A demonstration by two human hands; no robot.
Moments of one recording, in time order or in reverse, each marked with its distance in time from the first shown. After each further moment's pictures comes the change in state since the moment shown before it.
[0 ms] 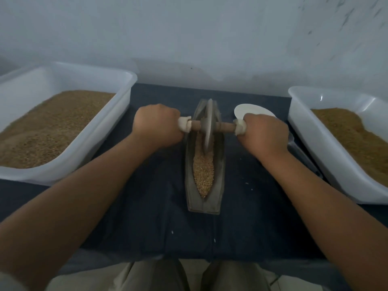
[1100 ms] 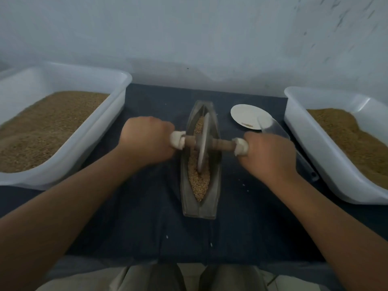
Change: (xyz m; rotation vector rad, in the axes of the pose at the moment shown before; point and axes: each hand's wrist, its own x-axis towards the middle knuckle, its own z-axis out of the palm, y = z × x) left_hand -0.038 -0.005 -0.003 0.018 0.051 0.090; right_hand -0.051 0.002 -0.028 0.008 0.004 -0.070
